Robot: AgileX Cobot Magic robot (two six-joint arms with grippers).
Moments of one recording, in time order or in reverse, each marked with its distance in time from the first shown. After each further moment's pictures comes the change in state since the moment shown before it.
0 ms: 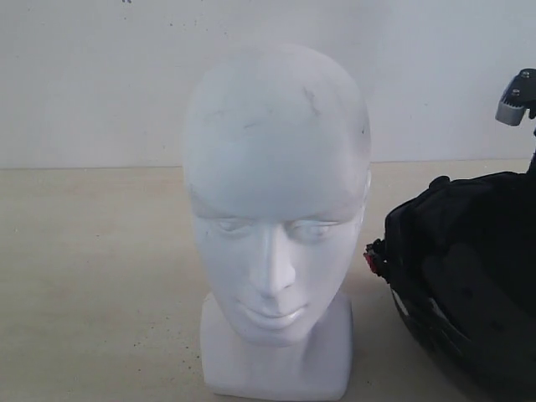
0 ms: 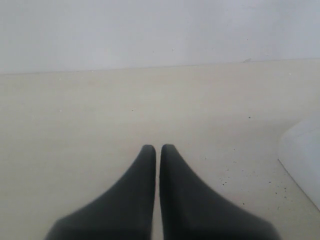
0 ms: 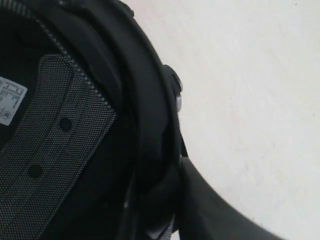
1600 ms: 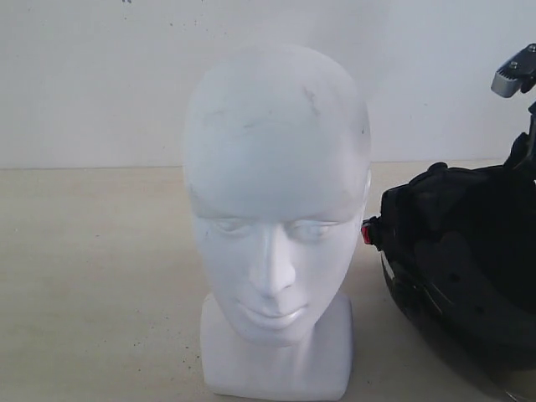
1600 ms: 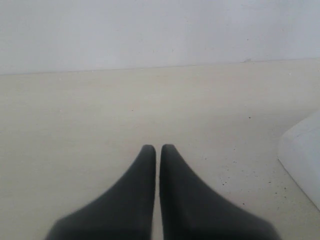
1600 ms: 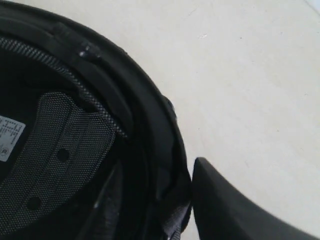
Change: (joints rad) left arm 0.000 0.000 0.000 0.000 0.000 0.000; right arm 0.000 -0.013 0.000 0.086 -0.123 0.100
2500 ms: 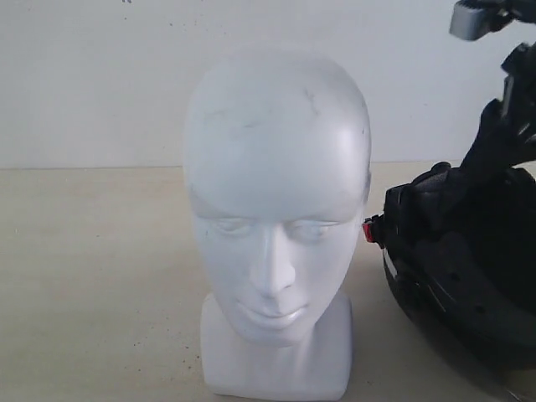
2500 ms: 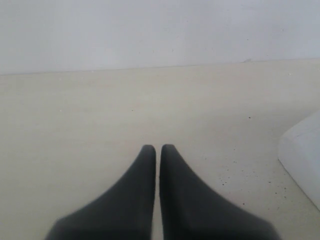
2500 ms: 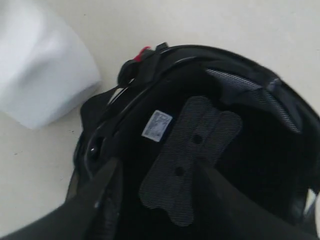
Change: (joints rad) left arm 0.000 0.000 0.000 0.000 0.000 0.000; right arm 0.285 -0.307 0.042 -0.143 0.276 0.409
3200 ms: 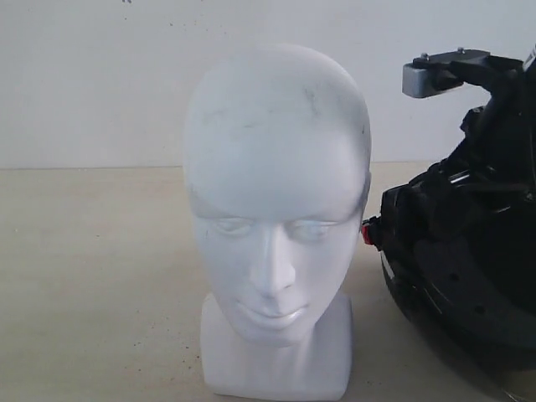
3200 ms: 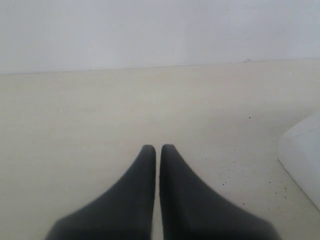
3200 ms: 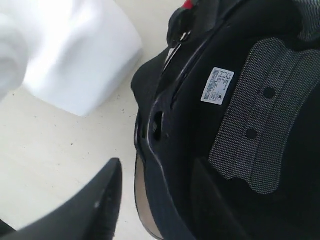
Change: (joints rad) left arm 0.000 0.000 0.000 0.000 0.000 0.000; right arm 0.157 -0.004 0.110 -0.074 0.014 0.397
